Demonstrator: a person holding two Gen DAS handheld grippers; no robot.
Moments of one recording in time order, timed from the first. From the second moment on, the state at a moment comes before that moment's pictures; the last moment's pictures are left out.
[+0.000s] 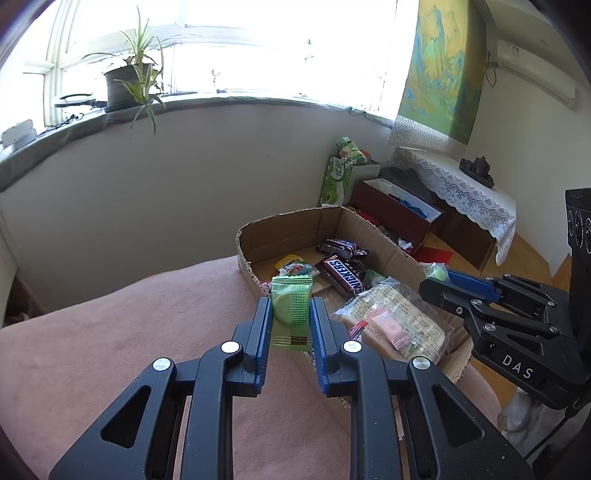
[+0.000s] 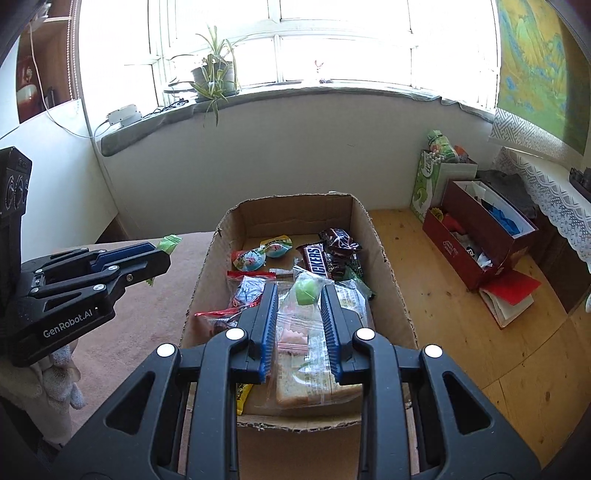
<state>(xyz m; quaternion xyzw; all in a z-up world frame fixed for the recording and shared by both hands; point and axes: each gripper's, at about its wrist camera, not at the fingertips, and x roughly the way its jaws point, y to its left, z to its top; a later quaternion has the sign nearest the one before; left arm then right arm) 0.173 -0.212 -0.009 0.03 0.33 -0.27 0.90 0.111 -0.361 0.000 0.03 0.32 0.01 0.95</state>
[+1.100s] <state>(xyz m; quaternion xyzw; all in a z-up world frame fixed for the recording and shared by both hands) 0.189 -0.248 -0.011 0.04 0.34 -0.29 0.89 0.166 -0.383 -0.015 0.02 0.35 0.01 0.94</state>
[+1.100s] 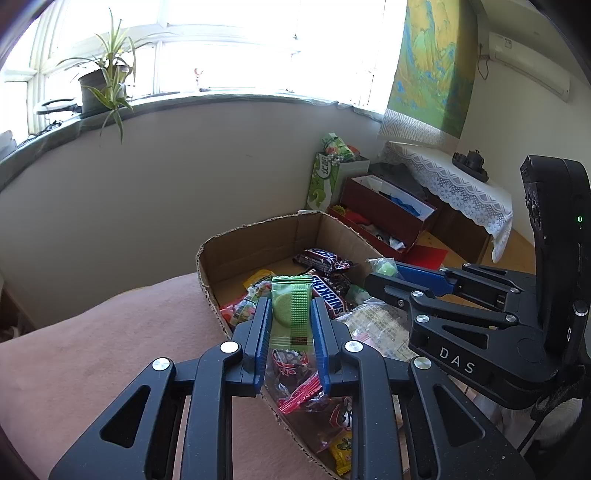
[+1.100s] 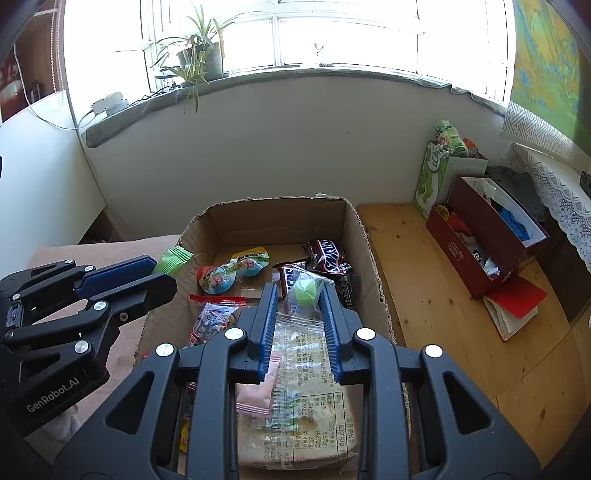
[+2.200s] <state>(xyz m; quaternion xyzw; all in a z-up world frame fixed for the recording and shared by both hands) 0.178 -0.238 -0.009 0.03 0.34 -0.28 0.90 0.146 -0.391 0.000 0.01 0.32 -0.04 0.95</state>
